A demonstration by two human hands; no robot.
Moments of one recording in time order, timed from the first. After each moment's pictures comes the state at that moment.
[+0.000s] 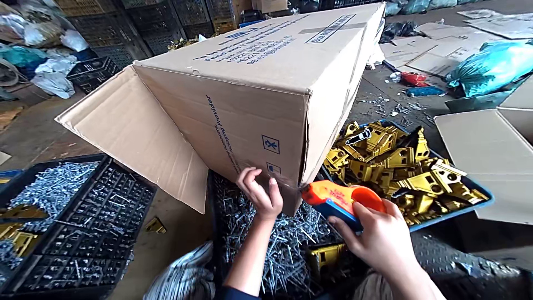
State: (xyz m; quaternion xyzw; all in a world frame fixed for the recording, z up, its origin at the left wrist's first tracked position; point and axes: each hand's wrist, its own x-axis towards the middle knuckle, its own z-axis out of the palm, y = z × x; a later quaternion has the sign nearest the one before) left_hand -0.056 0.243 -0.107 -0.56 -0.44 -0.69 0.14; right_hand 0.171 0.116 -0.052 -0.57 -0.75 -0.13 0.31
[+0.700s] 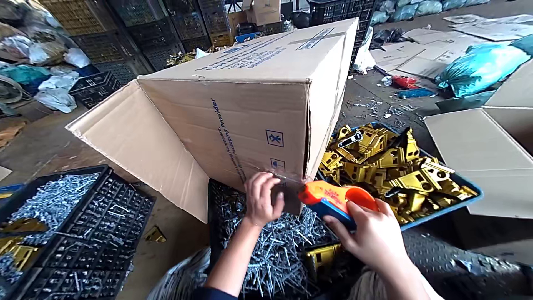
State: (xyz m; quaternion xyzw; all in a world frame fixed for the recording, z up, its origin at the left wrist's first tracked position) left_hand -0.071 0.239 -0.112 -0.74 -0.36 -0.54 0.18; right_hand 0.180 0.113 -0.054 -0.59 -0.74 -0.13 0.32
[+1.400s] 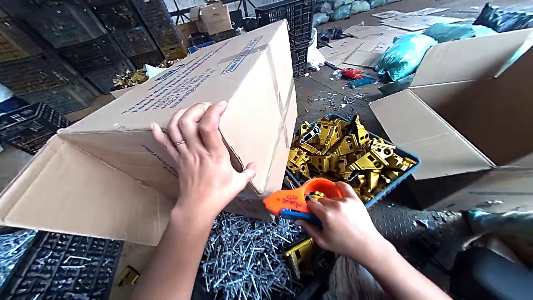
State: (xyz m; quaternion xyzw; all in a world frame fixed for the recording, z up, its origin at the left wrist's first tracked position) left_hand -0.039 0.217 0.091 -0.79 -0.42 -0.36 0.25; right_hand 0.195 0.104 -0.025 -0.55 -0.78 -0.16 0.26
